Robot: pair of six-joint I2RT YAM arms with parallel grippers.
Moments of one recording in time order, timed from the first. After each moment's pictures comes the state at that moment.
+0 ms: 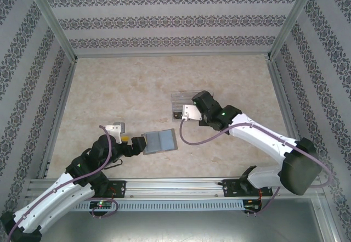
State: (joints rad) left arm -0.69 0.36 0.32 -0.49 -0.07 -0.71; right arm 0.69 1.33 0.97 -0.58 0.37 -0.93
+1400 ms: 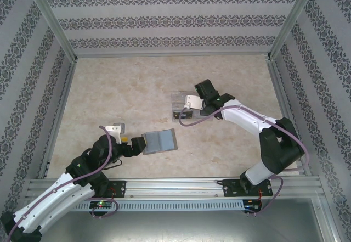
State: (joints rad) left arm -0.69 0.36 0.32 -0.51 -0.08 -0.71; right arm 0.53 1.57 1.05 -0.46 0.30 -1.02
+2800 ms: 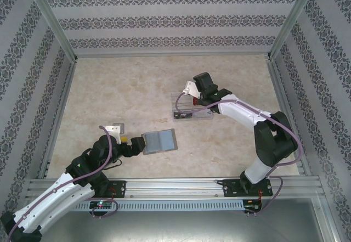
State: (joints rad) left arm -0.69 0.36 0.32 -0.52 -0.10 -0.71; right arm 0.51 1.63 1.13 -0.33 0.38 -0.81
